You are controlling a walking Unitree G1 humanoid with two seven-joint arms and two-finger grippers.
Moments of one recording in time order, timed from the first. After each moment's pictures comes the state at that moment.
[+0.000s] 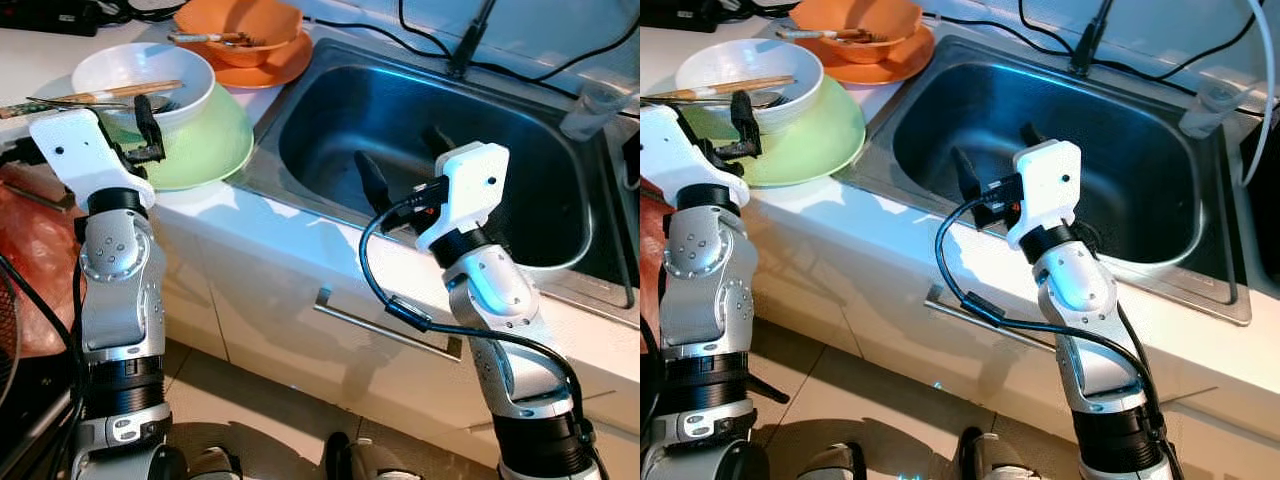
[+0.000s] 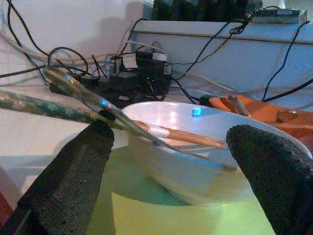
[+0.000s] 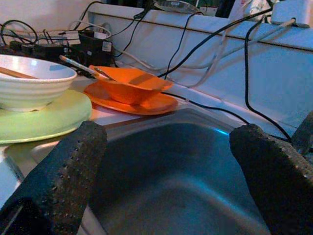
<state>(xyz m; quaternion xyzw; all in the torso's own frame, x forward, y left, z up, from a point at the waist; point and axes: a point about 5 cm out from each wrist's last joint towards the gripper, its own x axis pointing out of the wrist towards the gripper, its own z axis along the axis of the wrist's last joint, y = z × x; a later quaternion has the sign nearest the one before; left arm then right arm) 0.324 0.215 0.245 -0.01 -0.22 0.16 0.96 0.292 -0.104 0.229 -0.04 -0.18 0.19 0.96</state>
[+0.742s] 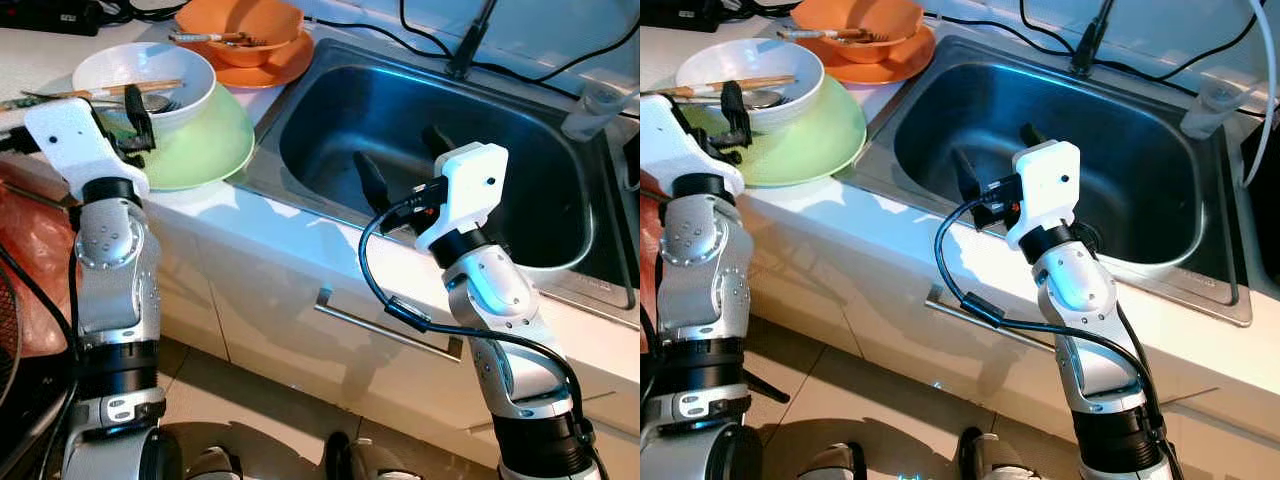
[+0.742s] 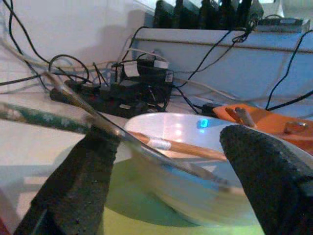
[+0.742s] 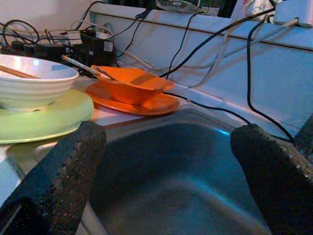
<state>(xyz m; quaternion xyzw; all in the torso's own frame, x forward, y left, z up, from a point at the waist) 0.335 0.223 0.250 0.00 -0.24 0.16 0.96 0.292 -0.103 0.229 -0.04 -0.18 0.19 0.96</state>
